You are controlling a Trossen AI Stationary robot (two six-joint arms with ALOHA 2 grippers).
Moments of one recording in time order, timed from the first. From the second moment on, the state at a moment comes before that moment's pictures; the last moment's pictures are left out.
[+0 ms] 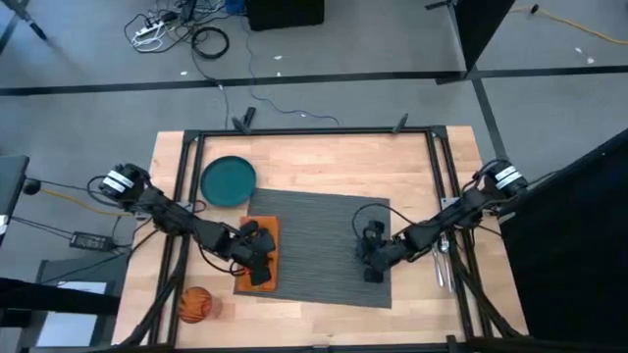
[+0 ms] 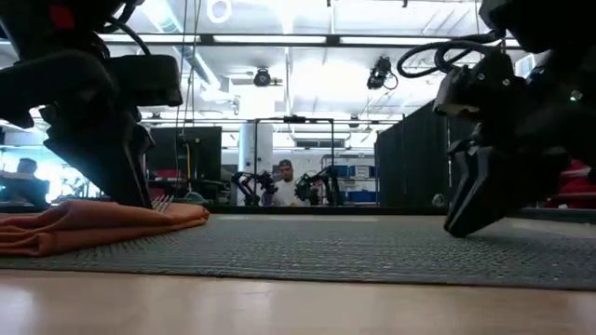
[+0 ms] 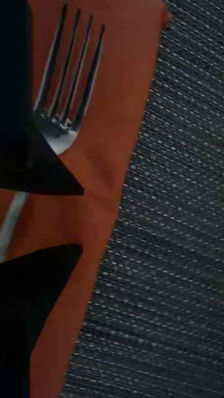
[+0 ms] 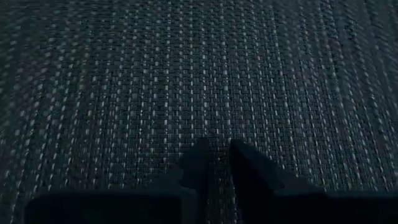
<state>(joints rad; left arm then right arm) -0.46 1.50 0.71 -0.28 -0.29 -0.71 0.46 1.63 0.65 -0.07 0.43 0.47</state>
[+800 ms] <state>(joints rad) -0.46 1.51 0.83 -0.29 -0.38 -0.68 0.45 1.39 0.65 -0.14 0.37 0.38</state>
